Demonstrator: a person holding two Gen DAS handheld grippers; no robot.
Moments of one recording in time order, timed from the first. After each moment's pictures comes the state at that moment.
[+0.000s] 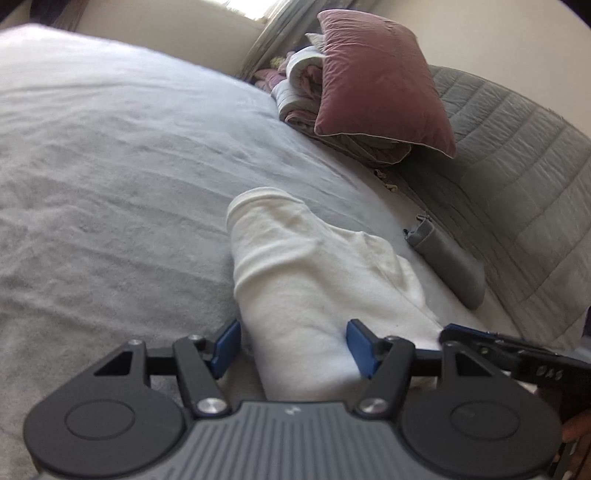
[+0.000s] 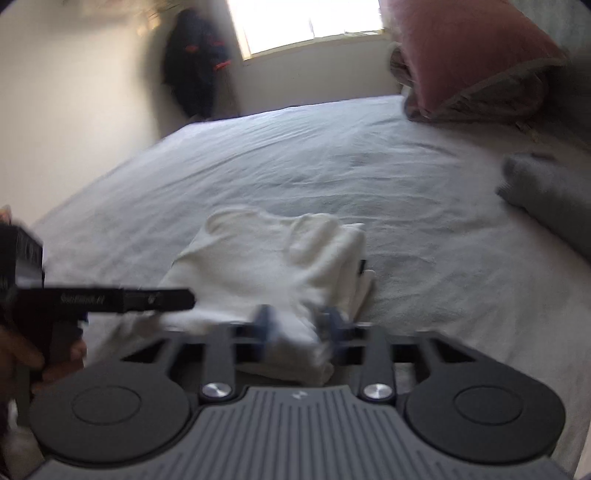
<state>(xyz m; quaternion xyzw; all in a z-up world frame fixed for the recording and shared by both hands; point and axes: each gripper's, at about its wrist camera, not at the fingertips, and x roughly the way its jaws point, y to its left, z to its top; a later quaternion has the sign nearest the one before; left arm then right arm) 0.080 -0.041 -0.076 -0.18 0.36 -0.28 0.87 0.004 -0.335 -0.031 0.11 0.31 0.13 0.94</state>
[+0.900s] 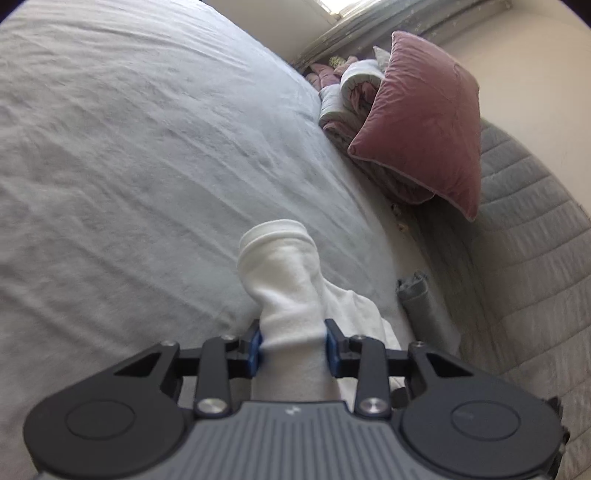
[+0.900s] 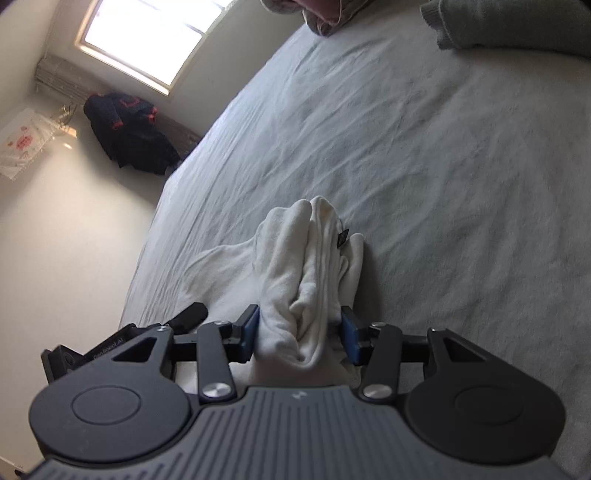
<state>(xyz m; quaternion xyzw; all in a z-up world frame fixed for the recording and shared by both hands) 0.099 -0.036 -0.045 -0.30 0.42 -0.22 0.83 0.039 -0.358 -0.044 0.39 0.39 0.13 0.82</state>
